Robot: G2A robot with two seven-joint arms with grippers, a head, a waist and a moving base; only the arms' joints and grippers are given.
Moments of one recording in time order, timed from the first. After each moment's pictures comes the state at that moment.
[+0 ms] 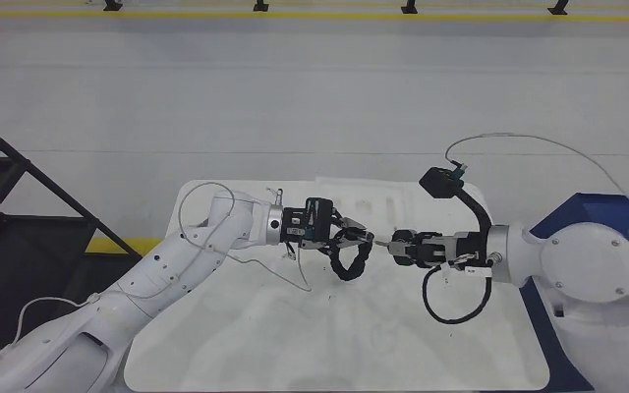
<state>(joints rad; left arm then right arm) 0.60 -1.04 -0.56 -1.39 1.44 -0.82 0.51 -1.03 -0.91 1.36 -2.18 -0.16 0.44 1.38</state>
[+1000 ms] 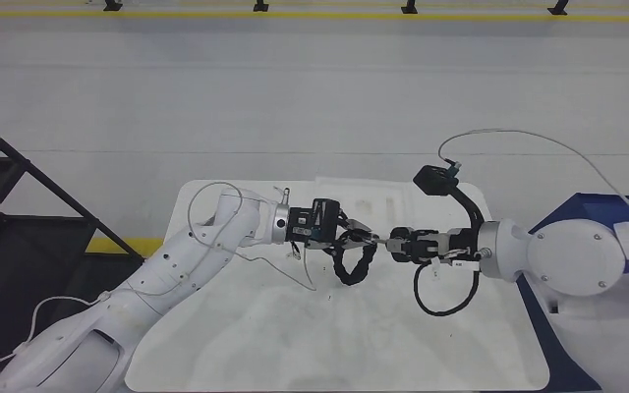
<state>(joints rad) 0.62 -1.08 -0.60 -1.35 1.51 -0.86 0.54 -0.97 -0.87 1.28 -2.16 -0.15 0.49 1.33</state>
